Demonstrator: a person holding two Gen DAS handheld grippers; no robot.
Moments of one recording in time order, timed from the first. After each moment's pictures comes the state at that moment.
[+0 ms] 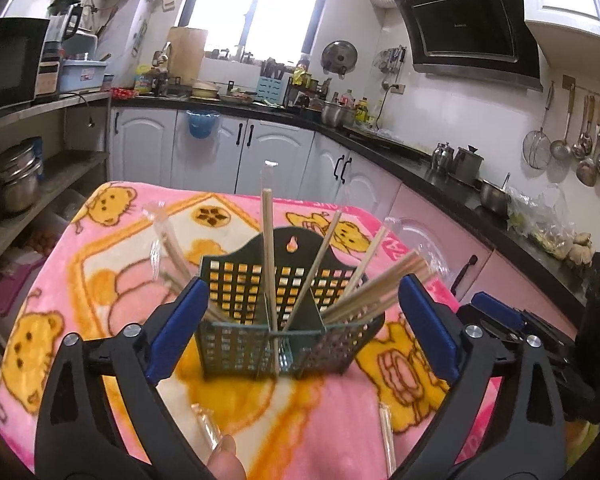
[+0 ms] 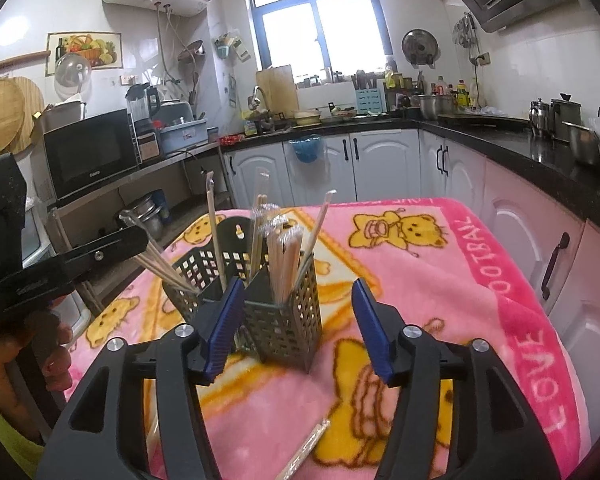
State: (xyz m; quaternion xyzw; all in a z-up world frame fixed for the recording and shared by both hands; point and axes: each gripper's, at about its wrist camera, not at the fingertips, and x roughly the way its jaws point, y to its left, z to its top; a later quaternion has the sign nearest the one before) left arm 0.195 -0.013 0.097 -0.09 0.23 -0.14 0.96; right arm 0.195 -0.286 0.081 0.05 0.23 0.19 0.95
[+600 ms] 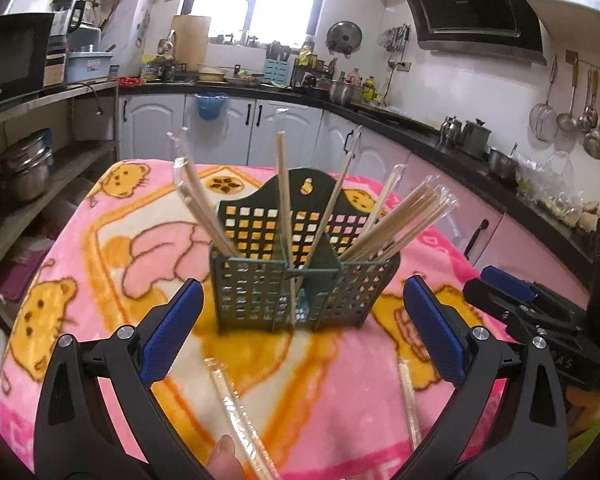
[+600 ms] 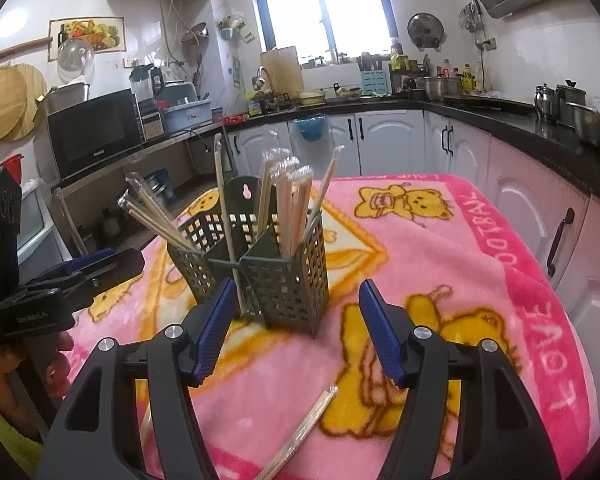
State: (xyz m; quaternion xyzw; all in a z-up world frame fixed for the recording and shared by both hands) left arm 0.171 -0.011 0.063 -0.07 0.26 -0.11 0.96; right arm 0.183 -0.281 0.058 0.04 0.26 0.20 0.94
